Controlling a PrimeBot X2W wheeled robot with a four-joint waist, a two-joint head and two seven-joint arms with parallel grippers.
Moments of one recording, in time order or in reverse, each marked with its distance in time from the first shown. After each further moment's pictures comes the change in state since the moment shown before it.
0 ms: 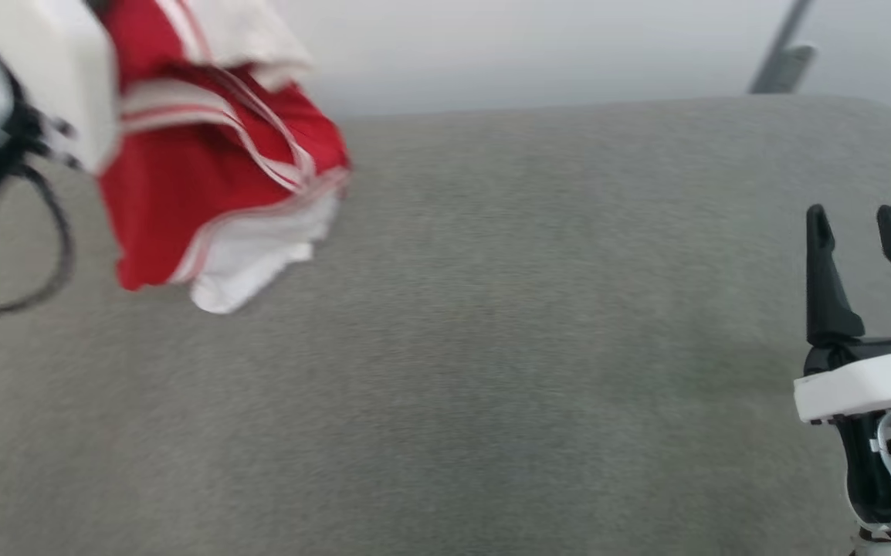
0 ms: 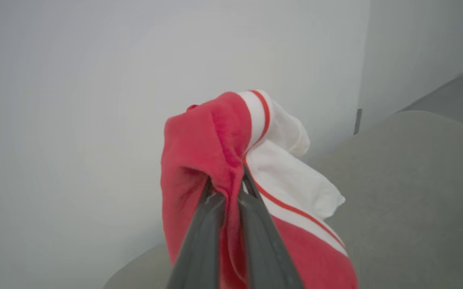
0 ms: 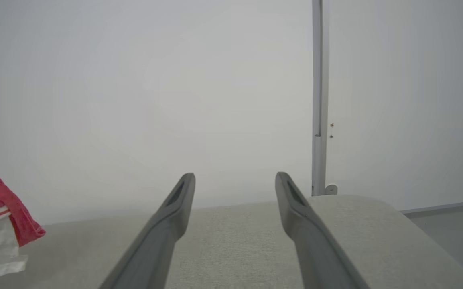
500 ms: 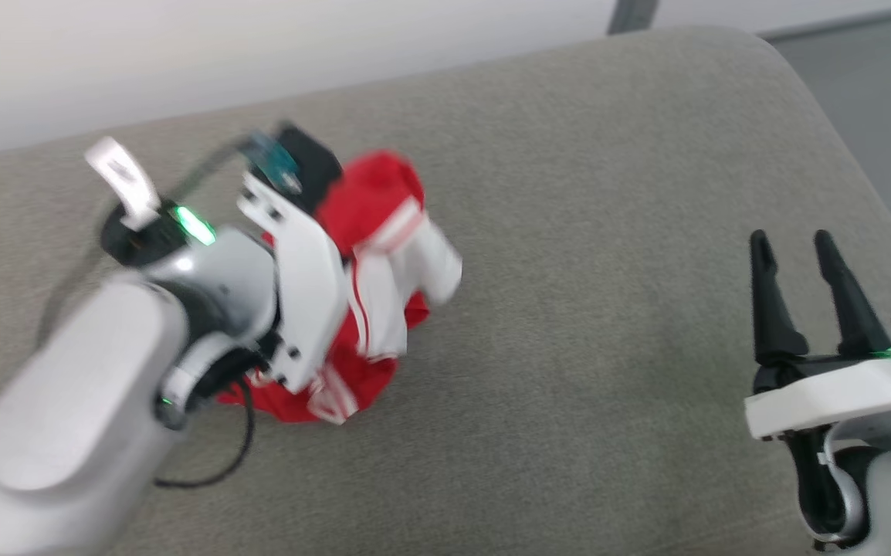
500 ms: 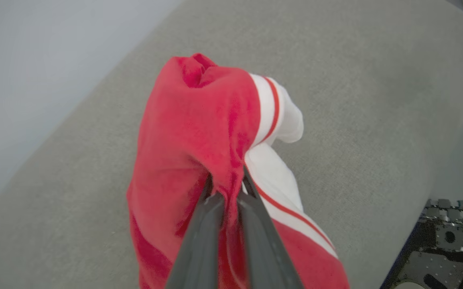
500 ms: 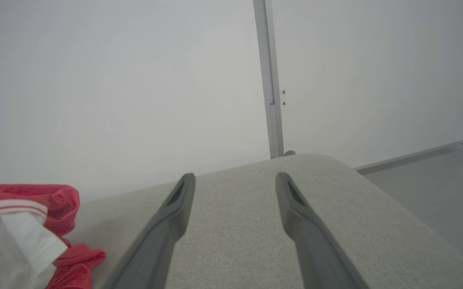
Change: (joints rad) left arm 0.241 -0.109 -0.267 -0.007 -0.022 -0.004 0.137; right arm 0.015 0.019 0.063 0.078 0.039 0.000 -0.055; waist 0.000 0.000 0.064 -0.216
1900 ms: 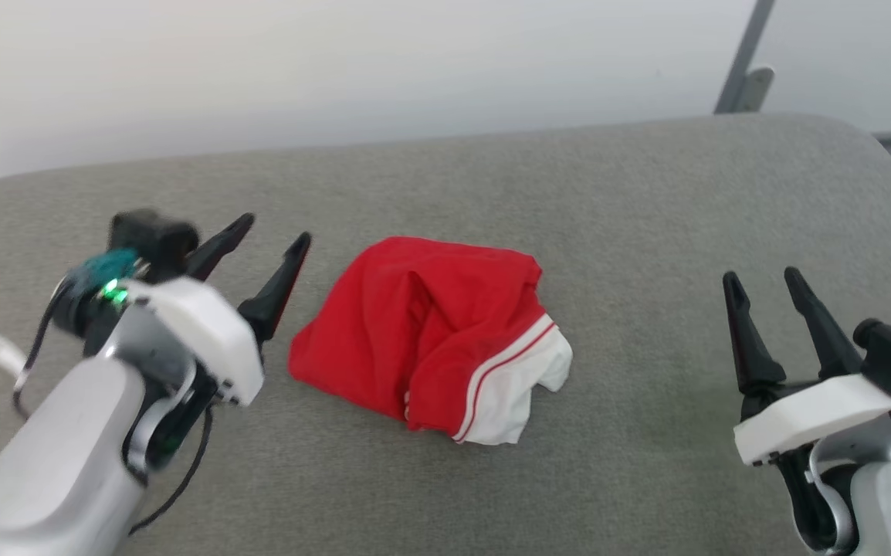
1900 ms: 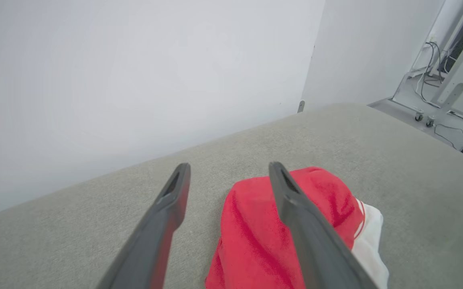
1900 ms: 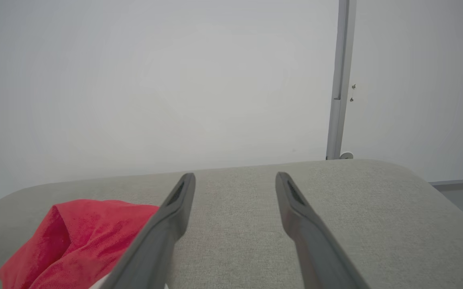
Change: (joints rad) left arm 0.182 -0.017 0.058 0.326 -0.044 -0.044 -0.825; right arm -0.004 -0.088 0.082 0.144 0.011 0.000 -0.032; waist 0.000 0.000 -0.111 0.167
